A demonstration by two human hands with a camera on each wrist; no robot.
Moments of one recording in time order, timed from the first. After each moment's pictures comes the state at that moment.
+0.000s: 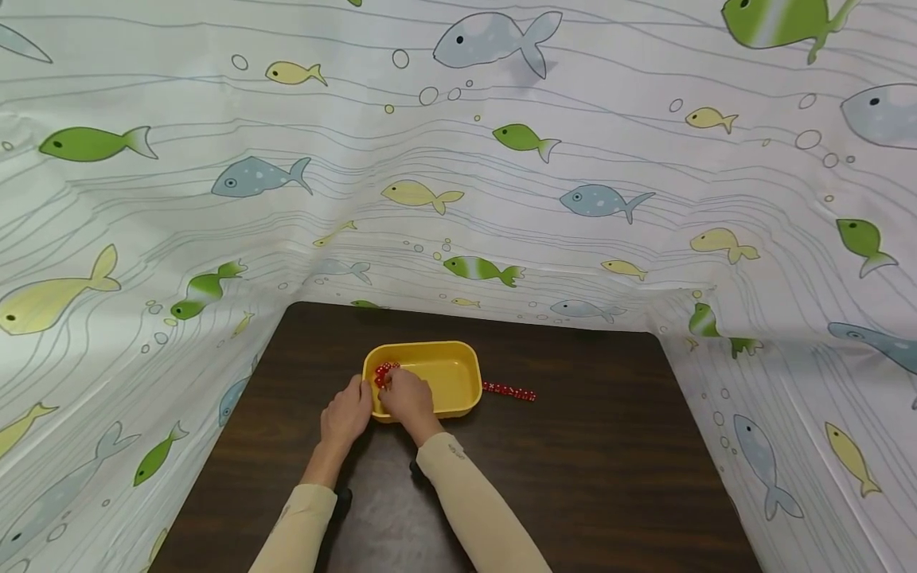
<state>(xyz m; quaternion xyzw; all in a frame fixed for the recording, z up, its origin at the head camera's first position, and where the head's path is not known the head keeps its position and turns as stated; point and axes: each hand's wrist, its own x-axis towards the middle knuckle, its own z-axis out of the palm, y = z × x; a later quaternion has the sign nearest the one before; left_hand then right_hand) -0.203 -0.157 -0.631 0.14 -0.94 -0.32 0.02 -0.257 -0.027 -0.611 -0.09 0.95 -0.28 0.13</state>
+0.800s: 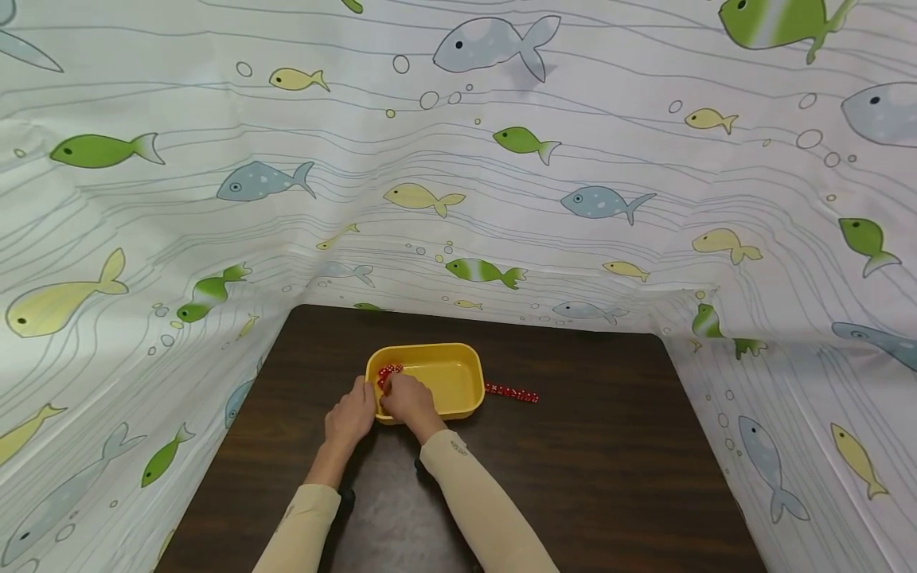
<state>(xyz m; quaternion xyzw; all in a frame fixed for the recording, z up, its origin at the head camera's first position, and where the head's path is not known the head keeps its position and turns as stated) -0.202 -0.153 -0.626 0.15 -0.94 -0.32 -0.01 -0.258 -0.026 -0.605 -0.14 0.94 -0.25 0.17</state>
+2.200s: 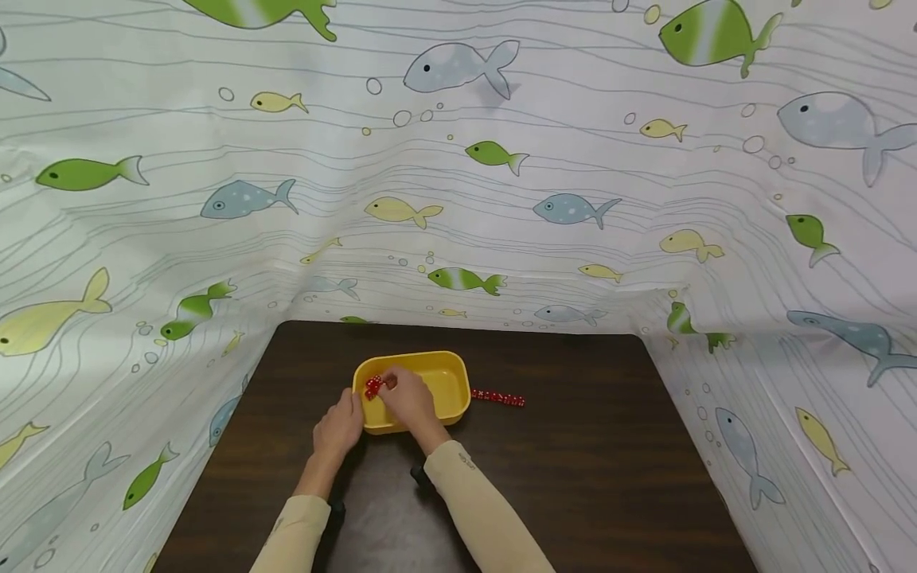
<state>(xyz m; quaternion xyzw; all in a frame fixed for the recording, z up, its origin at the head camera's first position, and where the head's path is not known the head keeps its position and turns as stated) -0.198 -0.151 -0.622 0.15 -0.94 -0.31 -0.02 -0.247 0.006 -0.579 -0.09 0.90 -0.41 0.07</state>
